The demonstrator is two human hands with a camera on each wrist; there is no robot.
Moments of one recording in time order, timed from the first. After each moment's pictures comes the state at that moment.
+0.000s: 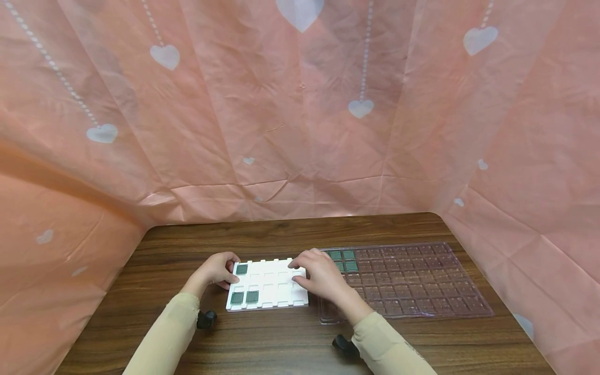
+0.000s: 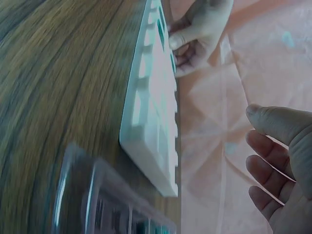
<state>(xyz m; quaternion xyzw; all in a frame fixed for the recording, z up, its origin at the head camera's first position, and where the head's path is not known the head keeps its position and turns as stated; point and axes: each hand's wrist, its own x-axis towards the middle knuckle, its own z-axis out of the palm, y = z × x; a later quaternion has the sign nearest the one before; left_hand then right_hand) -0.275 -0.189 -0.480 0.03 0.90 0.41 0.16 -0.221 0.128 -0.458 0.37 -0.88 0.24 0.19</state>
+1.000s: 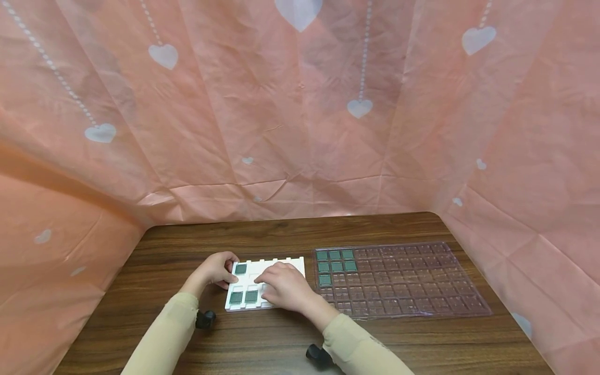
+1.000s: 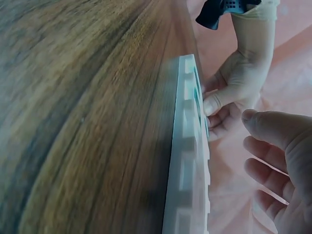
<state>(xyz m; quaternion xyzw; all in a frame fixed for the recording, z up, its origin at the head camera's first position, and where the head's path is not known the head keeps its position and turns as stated) -0.274 -0.187 -0.479 0.03 0.90 0.41 0.16 -0.216 0.063 -0.475 0.44 -0.86 0.19 0.17</state>
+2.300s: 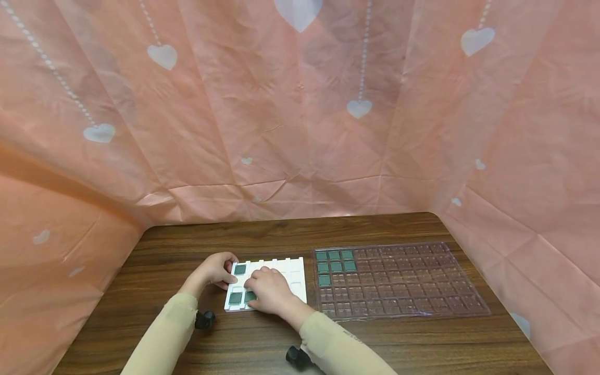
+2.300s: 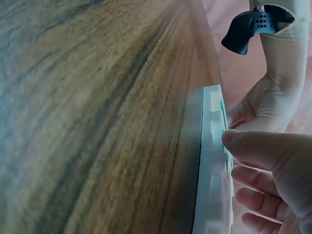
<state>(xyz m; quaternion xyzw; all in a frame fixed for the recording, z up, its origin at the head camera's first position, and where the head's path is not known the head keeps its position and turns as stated) -0.275 -0.189 -0.478 0.03 0.89 0.42 0.16 -0.218 0.017 -0.485 0.39 -0.91 0.08 0.12</state>
